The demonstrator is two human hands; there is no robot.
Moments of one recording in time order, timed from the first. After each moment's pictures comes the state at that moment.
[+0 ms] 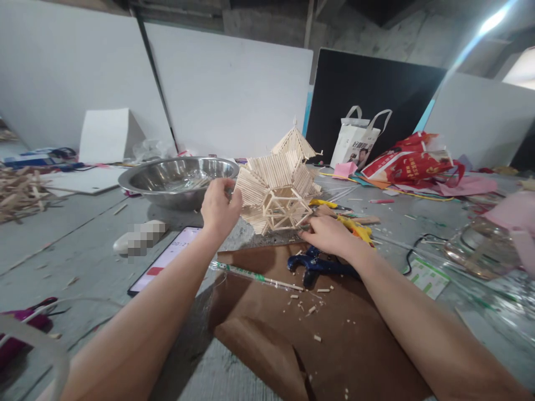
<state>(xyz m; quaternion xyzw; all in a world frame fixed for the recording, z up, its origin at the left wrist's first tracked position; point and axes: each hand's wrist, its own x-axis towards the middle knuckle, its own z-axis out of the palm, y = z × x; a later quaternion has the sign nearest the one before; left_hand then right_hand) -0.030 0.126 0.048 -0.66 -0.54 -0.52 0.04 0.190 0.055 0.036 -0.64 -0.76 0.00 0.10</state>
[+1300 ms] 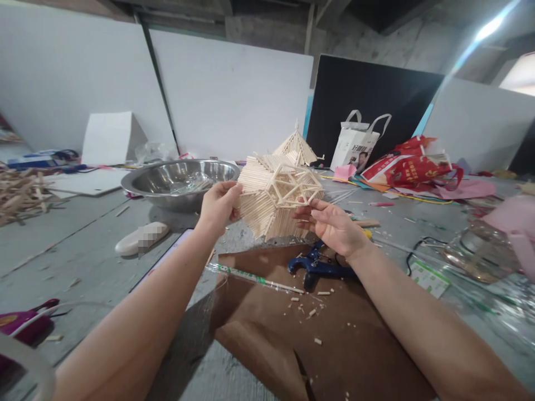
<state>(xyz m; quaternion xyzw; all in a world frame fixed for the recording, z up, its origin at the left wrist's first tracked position) -0.026 0.121 0.064 -0.56 -0.46 -0.58 -0.37 0.187 0.047 0.047 -0.25 -0.52 0.61 0.55</state>
